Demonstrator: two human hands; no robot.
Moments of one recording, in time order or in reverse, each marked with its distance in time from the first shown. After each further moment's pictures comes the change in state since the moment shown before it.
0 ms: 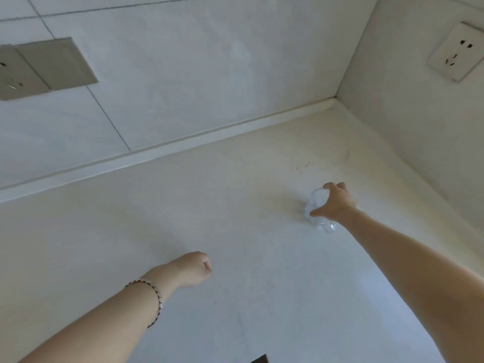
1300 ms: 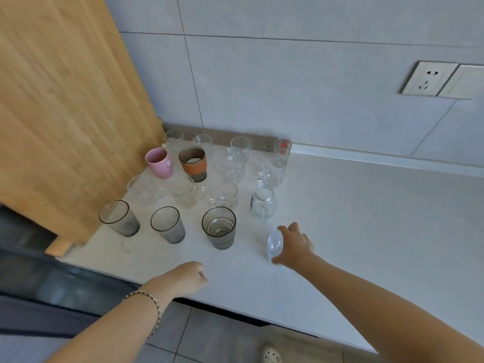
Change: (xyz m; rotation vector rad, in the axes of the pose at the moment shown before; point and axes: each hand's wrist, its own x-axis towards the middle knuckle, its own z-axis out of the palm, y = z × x) left_hand -0.408 -0.556 0.123 -0.469 0.302 -0.419; right_hand -0.503 -0.477 0.369 -0.392 -0.301 -0.760
